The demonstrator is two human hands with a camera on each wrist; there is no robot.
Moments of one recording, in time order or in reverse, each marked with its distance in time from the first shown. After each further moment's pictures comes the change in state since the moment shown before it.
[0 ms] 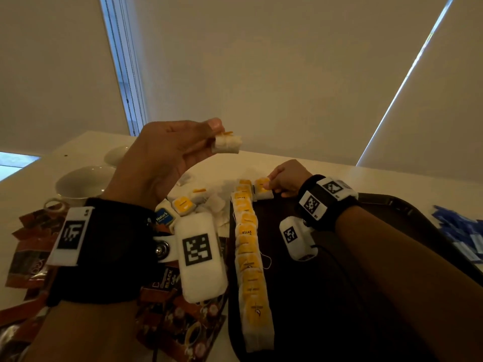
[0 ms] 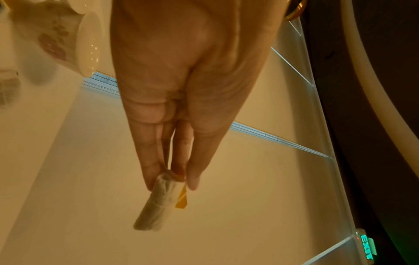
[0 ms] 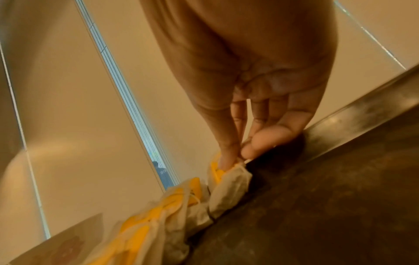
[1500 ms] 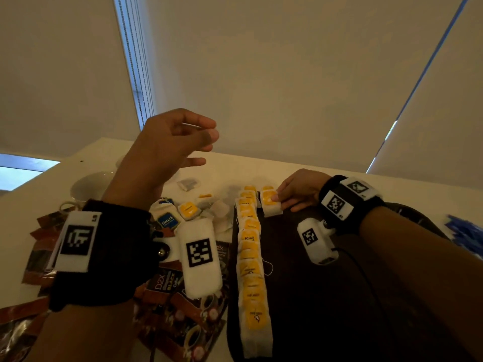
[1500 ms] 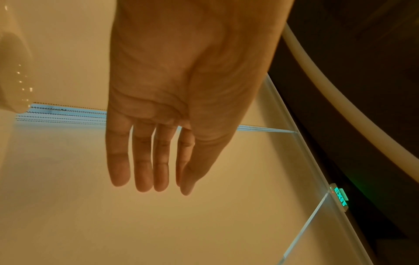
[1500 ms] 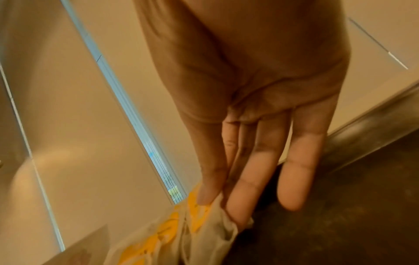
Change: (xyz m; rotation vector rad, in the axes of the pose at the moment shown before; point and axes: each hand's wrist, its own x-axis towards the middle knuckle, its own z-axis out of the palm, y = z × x) left_hand -0.002 0.011 0.001 0.441 0.093 0.133; right_hand -0.013 0.004 -0.024 0.008 -0.290 0.047
